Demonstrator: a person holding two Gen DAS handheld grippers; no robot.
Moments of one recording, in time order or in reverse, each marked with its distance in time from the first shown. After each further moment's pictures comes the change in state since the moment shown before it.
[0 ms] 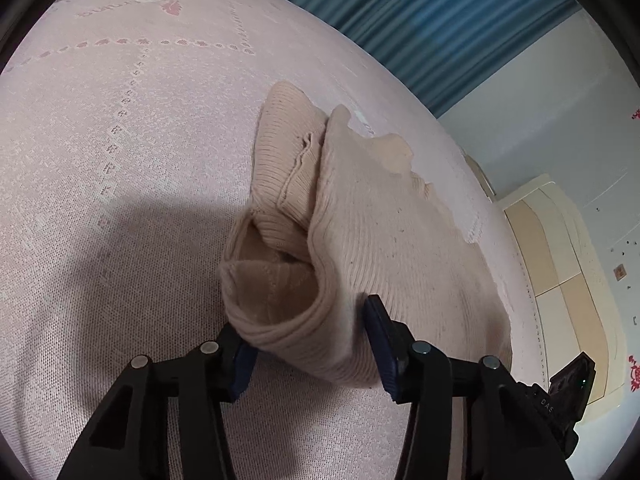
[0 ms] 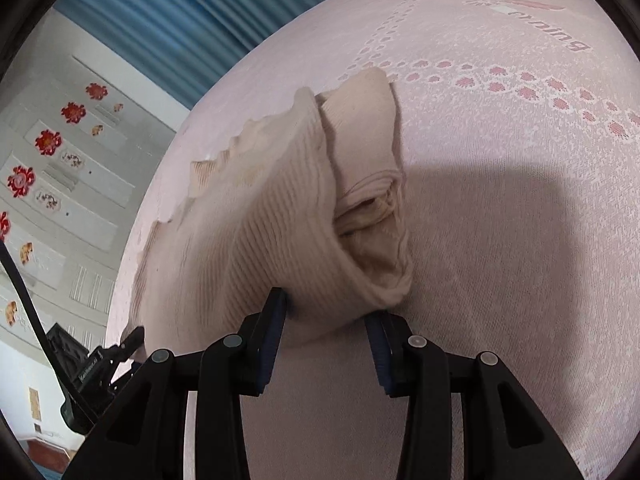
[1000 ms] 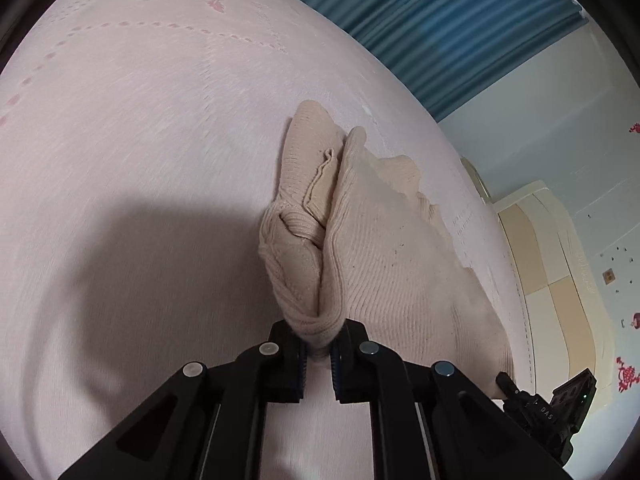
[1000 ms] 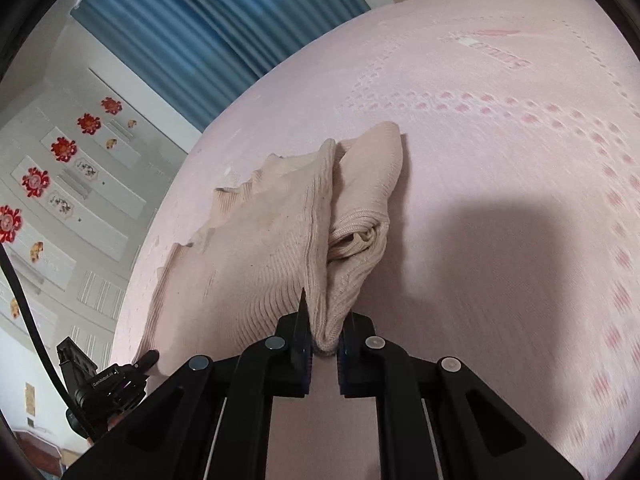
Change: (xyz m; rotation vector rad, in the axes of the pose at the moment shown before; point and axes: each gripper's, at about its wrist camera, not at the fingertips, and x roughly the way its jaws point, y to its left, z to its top) left arm -0.084 0.028 -0.064 -0.045 0.011 -0.014; right arm -0.101 -0.009 -0.071 -0.035 -0.089 0.026
